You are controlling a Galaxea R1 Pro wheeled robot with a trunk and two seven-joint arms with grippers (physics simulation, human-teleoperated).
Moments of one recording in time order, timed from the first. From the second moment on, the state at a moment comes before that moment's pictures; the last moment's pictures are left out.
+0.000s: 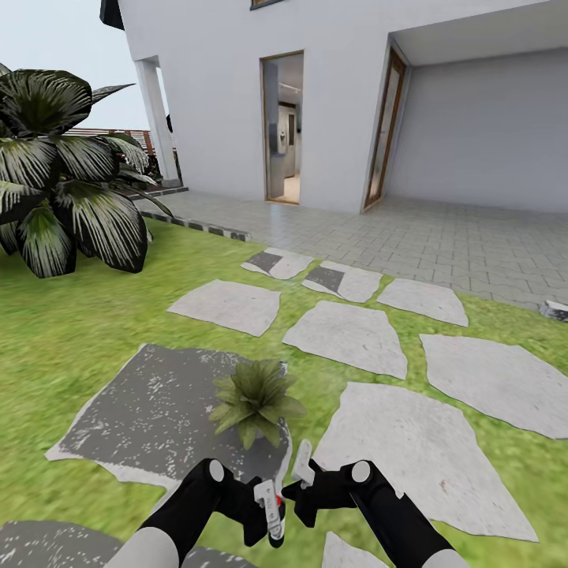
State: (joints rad) left arm -0.55 -0.16 -0.04 -0.60 -0.92 0.01 -1.03; right arm -0.46 0.05 0.32 -0.84 0.45 0.11 0.87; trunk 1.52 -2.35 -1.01
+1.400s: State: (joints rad) left arm -0.53 0.03 0.21 -0.59 -0.92 0.01 -0.94; right arm -0.45 0.03 0.15 -0.77 0.44 0.05 0.68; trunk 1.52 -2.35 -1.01
